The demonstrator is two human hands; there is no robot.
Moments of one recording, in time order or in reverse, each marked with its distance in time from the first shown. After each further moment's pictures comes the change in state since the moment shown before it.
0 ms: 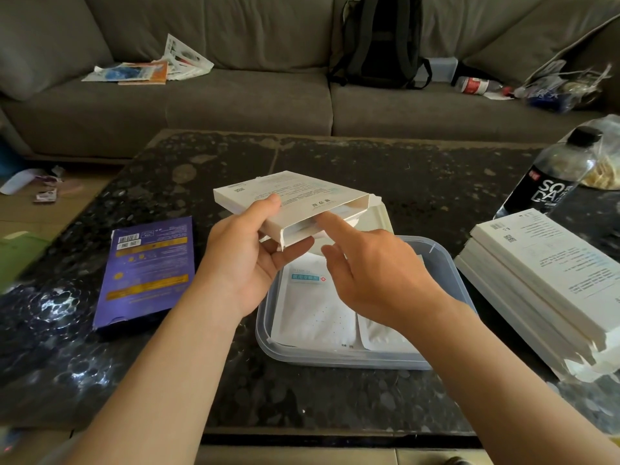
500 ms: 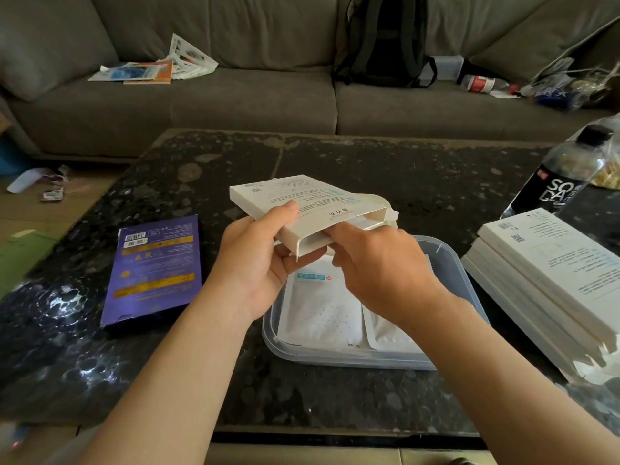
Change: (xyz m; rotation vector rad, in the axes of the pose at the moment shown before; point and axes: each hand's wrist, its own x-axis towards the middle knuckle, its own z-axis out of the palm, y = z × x) left_hand -0.001 -0.004 0.001 0.056 -0.030 -0.024; right_hand 0.005 0.002 0.008 -0.104 0.098 -0.038
